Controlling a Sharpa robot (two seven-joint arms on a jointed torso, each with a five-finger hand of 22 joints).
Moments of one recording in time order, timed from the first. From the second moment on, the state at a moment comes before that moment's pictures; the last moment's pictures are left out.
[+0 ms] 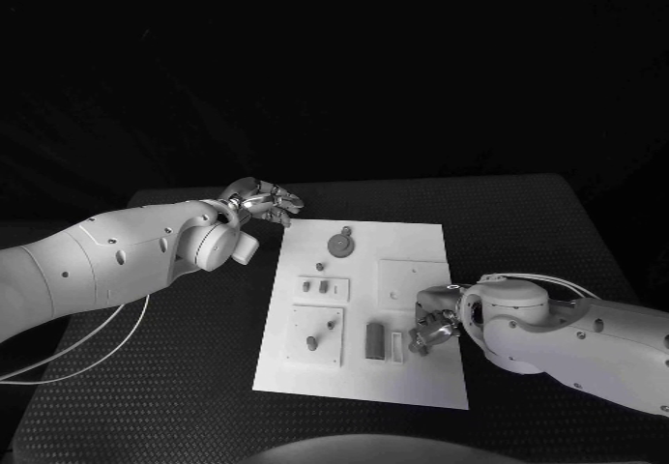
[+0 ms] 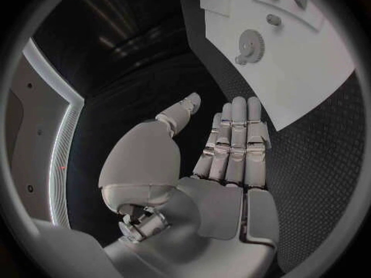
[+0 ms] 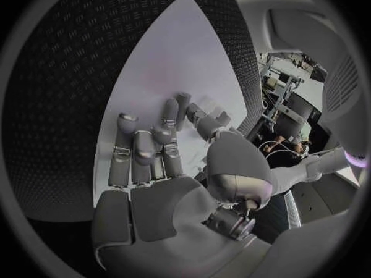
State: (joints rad) left arm 1.26 -0.76 -0.16 1.20 -0.30 -0.27 0.13; left_hand 1.09 -0.12 0.54 -0.19 0.07 0.82 0.19 0.26 0.53 1.11 0.14 0.07 0.30 0.96 0.04 0.76 0.49 0.01 1.03 -0.05 0.07 1.16; right arm 1.17 -0.80 -0.24 1.64 -1.49 0.11 -0.45; right_hand 0.85 -0.08 0.66 -0.29 0.04 1.11 0.03 0.41 0.61 1.00 -0.01 1.37 0.93 1.09 -0.11 1.62 0.83 0.26 1.03 0.00 0.96 1.30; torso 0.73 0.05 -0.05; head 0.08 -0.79
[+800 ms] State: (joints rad) left arm 1.26 -0.76 -0.16 1.20 -0.30 -0.27 0.13; left_hand 1.09 -0.12 0.54 -0.19 0.07 0.82 0.19 0.26 0.53 1.11 0.14 0.07 0.30 0.96 0.04 0.76 0.49 0.01 1.03 -0.05 0.07 1.16; right arm 1.16 -0.81 -0.24 1.65 -1.57 0.07 -0.42; right_hand 0.90 -0.10 0.64 -0.30 0.06 1.11 0.03 0.42 0.65 1.00 -0.02 1.36 0.94 1.07 -0.11 1.62 0.83 0.25 1.01 0.01 0.96 1.31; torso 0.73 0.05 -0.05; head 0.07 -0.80
